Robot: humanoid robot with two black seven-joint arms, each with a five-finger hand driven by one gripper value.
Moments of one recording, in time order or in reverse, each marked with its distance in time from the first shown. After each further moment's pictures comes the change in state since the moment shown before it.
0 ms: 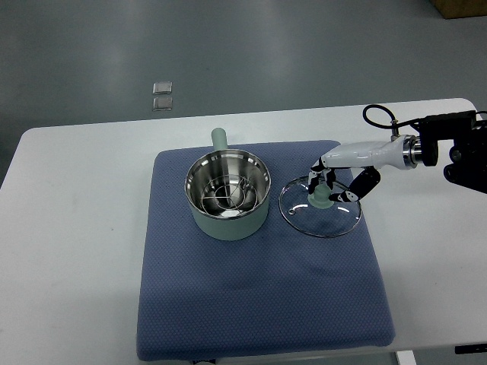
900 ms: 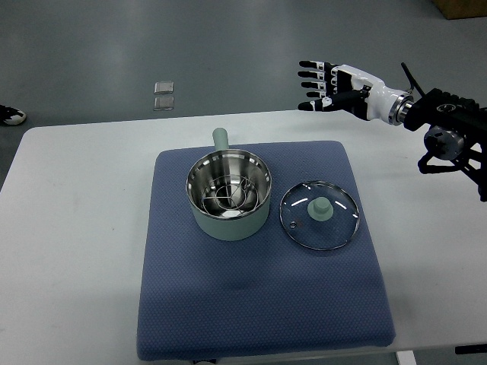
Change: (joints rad) left arm 0.000 0.000 0.001 -0.003 0.000 -0.003 0.000; right arm -0.143 0.215 0.495 -0.324 1.130 0.274 -0.427
